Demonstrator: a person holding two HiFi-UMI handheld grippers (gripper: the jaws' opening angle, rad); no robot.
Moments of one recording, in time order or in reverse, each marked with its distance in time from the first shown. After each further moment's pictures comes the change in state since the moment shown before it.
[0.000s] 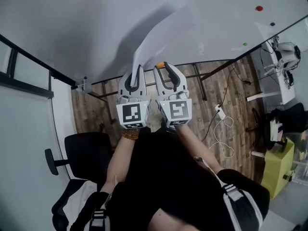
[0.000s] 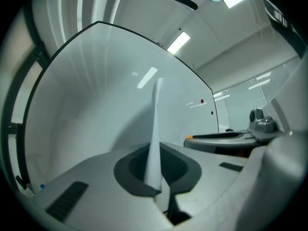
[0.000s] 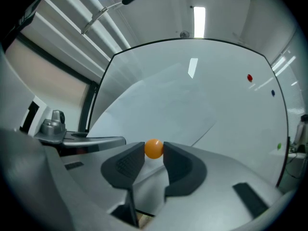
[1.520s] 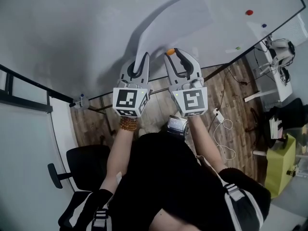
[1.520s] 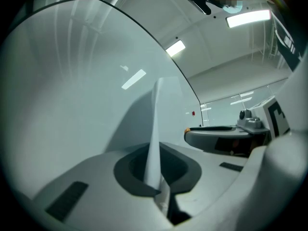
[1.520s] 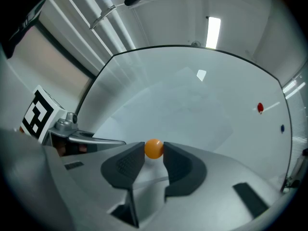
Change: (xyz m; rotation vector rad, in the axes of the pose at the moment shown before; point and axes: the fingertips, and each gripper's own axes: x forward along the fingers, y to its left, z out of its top) left arm 0.095 -0.022 0.049 -0.066 -0.074 -0.255; right arm 0.036 -0.081 0.071 -0.188 -0.062 -0.018
